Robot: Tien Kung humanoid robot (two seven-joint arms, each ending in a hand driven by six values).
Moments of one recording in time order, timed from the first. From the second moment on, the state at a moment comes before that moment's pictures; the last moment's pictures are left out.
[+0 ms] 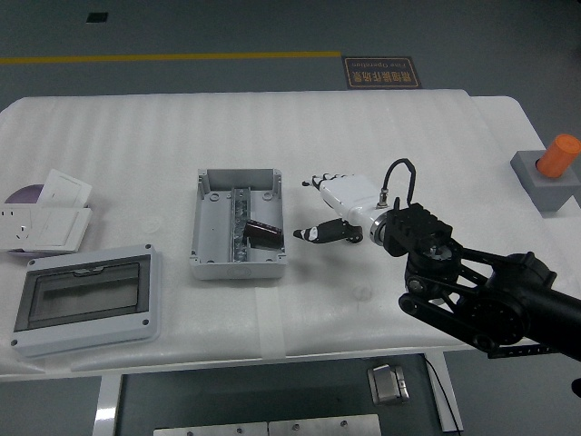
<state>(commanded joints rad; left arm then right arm) 0.04 0.27 -0.33 -0.25 0.62 0.08 0.03 0.72 -0.36 0.40 1.25 -1.92 -0.06 -0.39</state>
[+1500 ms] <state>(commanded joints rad) 0.04 0.27 -0.35 -0.26 0.64 0.08 0.03 0.72 -0.42 0.30 1.17 -1.88 -0.12 -0.34</state>
